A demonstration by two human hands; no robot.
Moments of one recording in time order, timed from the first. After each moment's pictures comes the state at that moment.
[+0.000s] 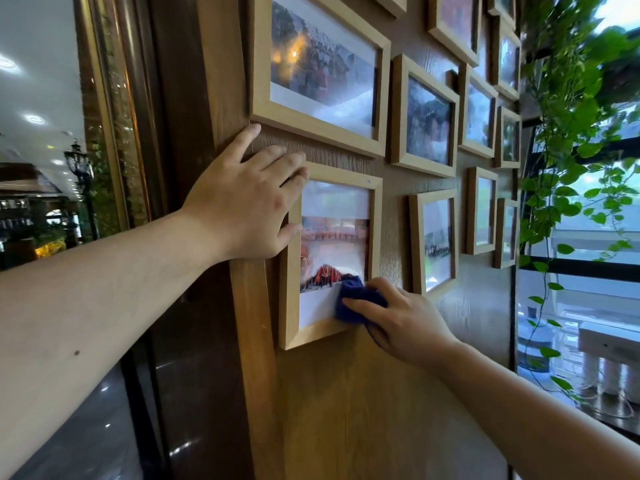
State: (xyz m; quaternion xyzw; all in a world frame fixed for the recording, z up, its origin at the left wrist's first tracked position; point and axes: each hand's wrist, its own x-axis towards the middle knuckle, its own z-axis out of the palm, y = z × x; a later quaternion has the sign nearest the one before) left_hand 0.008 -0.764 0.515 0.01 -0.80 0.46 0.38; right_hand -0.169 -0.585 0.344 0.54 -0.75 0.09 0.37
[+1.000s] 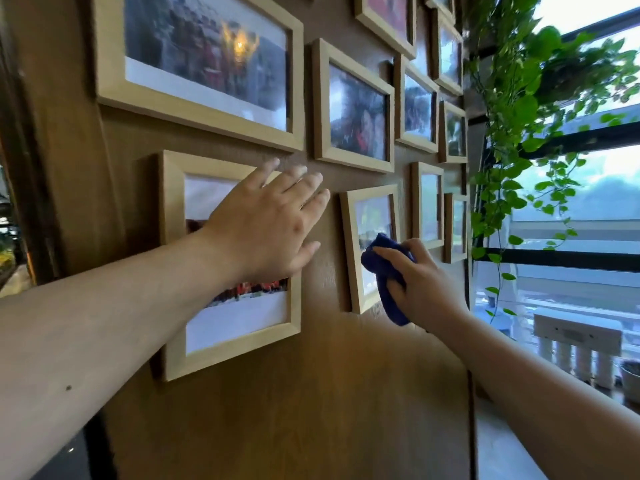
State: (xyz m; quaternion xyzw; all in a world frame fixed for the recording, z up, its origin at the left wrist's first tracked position) left_hand -0.094 -0.676 0.487 -0.05 -0.83 0.43 0.36; right_hand -0.271 -0.494 0.361 0.37 -0.79 0.26 0.41
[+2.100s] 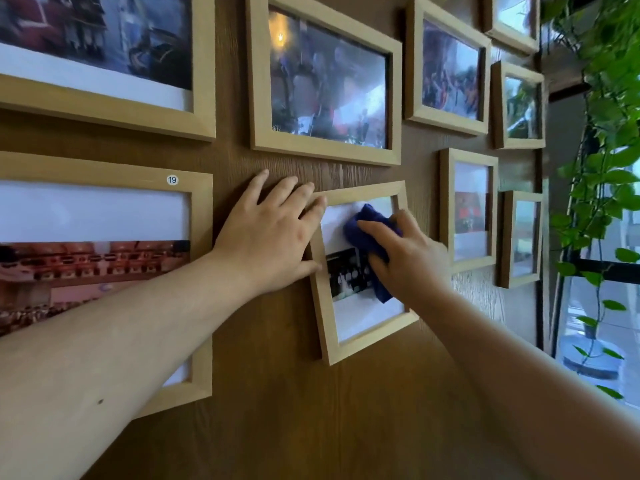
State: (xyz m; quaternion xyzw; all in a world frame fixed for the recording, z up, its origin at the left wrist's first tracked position) left_hand -0.263 -0.652 0.470 0.10 -0.84 0.42 0.33; right_hand -0.443 -0.526 0.399 0.45 -0.69 0.29 0.48
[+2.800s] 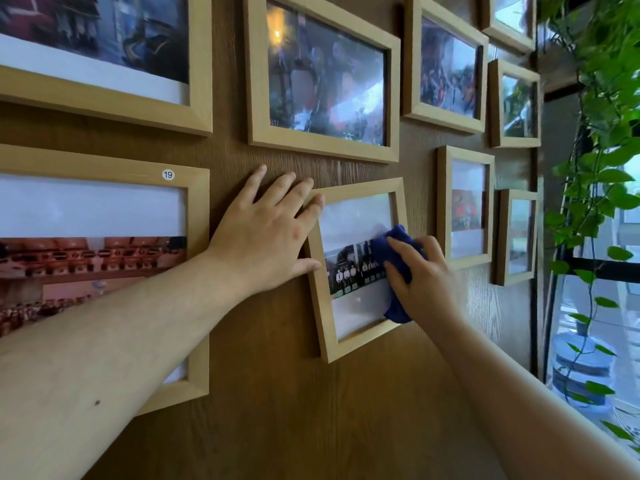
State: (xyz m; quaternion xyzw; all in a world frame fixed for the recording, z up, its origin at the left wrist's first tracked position) left_hand -0.264 -0.661 0.466 0.09 -0.83 0.43 0.34; right_hand -0.464 -0.518 0.355 0.37 -0.73 0.37 0.44
